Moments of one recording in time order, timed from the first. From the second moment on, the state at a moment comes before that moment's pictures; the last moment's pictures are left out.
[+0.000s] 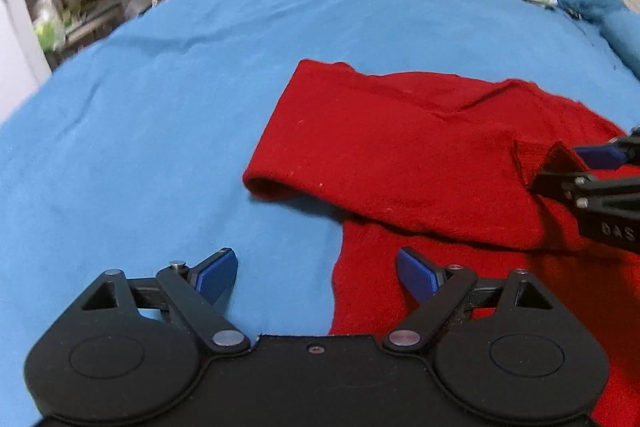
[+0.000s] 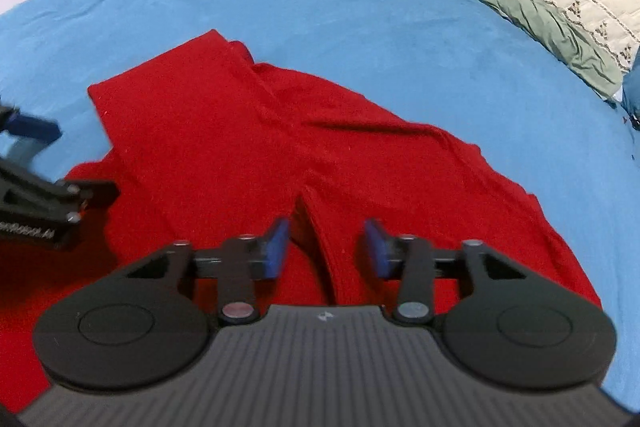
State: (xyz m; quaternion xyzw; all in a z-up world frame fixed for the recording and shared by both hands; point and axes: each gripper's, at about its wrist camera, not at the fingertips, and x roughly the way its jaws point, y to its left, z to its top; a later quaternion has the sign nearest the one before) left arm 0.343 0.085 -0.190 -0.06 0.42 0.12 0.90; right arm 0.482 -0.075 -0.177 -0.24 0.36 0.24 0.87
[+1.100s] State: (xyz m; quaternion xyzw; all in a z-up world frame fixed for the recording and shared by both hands) left arm 0.360 0.095 -0.207 -0.07 0.35 0.12 0.92; right arm 0.467 -0.333 -0.150 0.06 0.28 -0.06 0.96
